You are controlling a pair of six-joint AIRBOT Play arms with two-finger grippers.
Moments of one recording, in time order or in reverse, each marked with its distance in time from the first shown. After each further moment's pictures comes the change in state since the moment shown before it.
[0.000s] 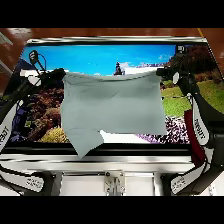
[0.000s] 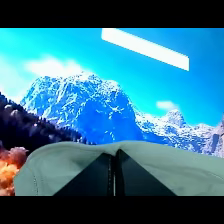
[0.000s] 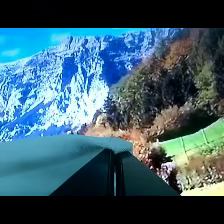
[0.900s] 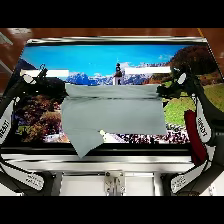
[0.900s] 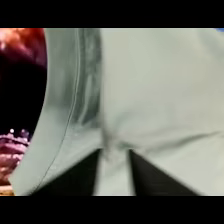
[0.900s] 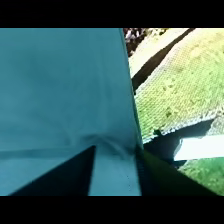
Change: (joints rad) left arm 0.116 -0.086 0.105 0.143 -0.697 -0.167; right arm -0.073 -0.013 0.002 0.123 0.632 -0.003
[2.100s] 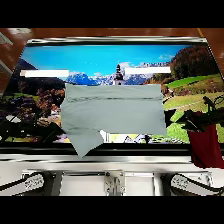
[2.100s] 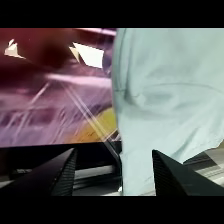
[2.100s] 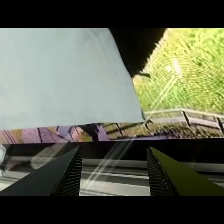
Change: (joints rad) left arm 0.247 0.460 -0.819 -0.123 -0.214 0.201; right arm -0.496 0.479 -0.535 0.312 0.452 -0.293
